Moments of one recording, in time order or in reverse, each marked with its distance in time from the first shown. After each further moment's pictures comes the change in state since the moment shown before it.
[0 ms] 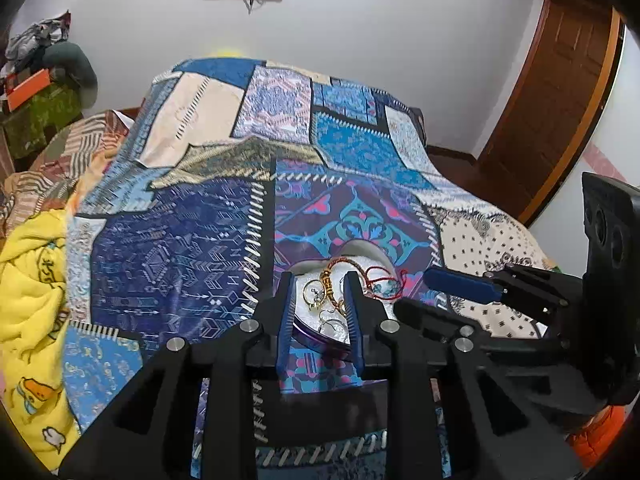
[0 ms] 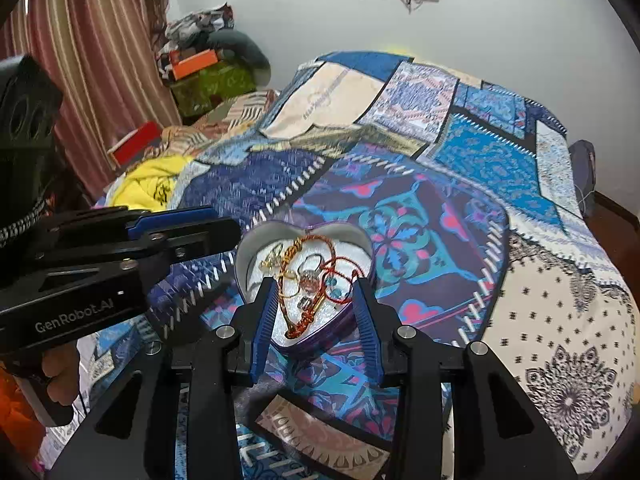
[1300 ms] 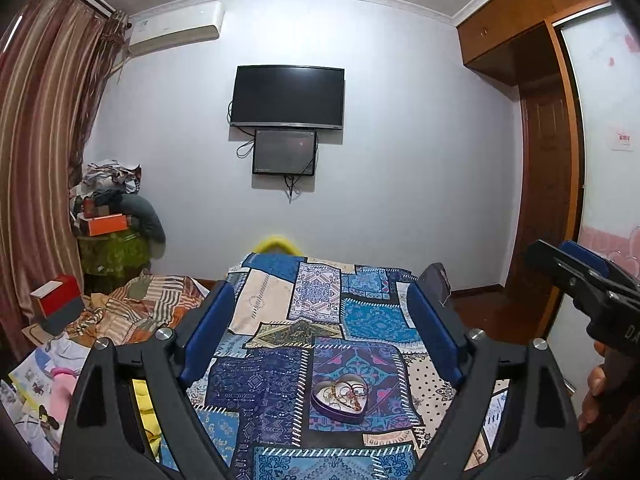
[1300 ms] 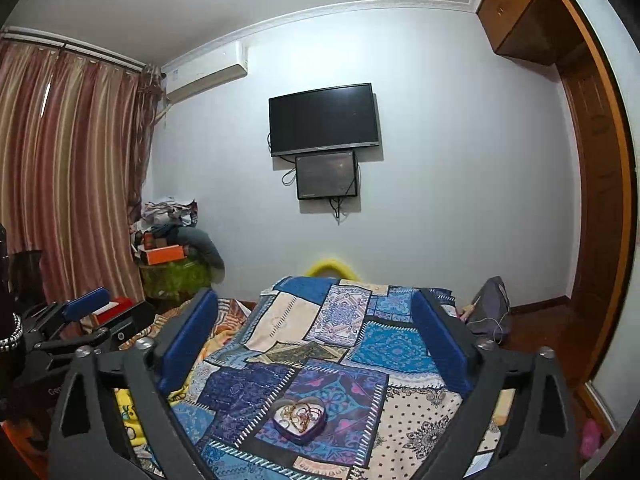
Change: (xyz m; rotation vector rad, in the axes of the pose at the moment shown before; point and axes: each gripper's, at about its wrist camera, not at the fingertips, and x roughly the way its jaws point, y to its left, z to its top) left arm -0.263 -0.075 -0.023 0.074 -0.642 0.190; right arm -0.248 0.088 0.008 0.039 -0.717 -0.257
